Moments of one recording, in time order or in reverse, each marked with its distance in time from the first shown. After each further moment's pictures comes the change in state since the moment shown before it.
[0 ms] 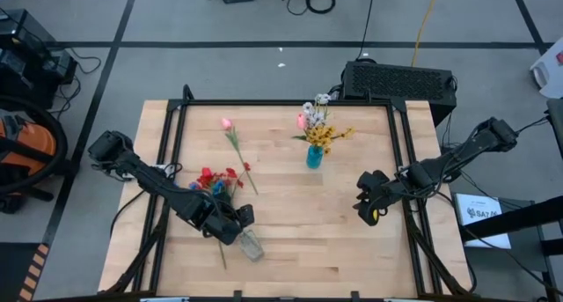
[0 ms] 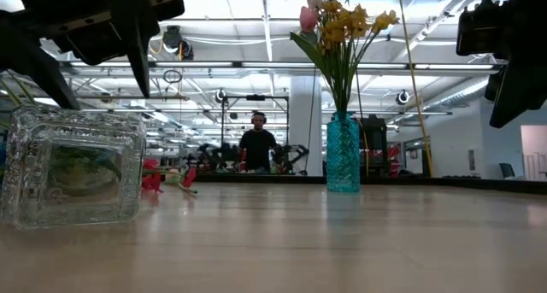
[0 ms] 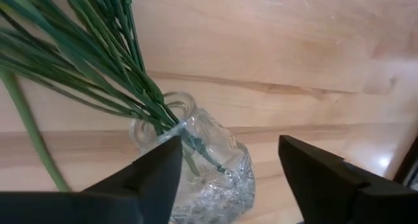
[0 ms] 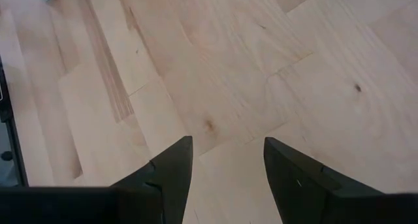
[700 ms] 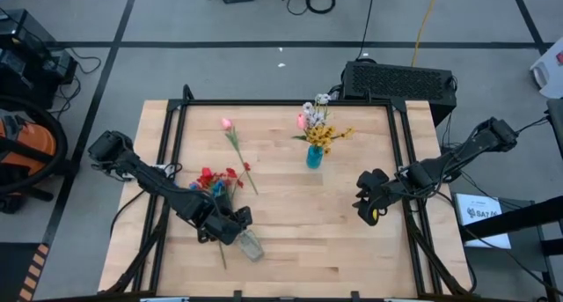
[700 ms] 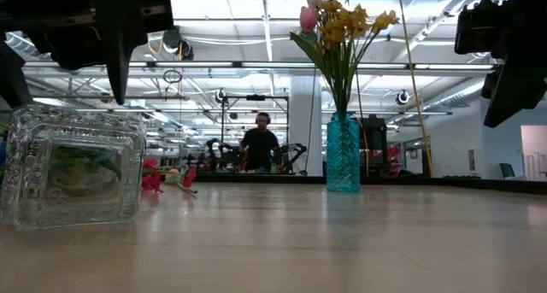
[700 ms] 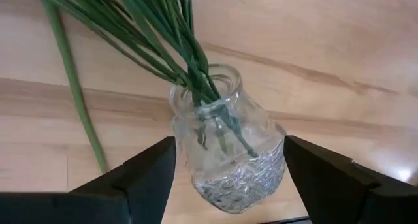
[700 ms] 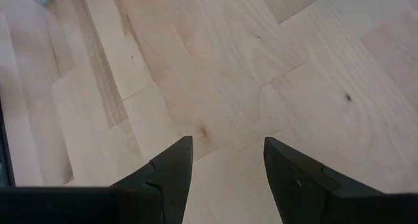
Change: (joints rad) left arm 0.005 0.000 -0.001 -0.030 0.135 -0.100; right arm 0.000 0.001 0.000 0.000 0.030 -0.026
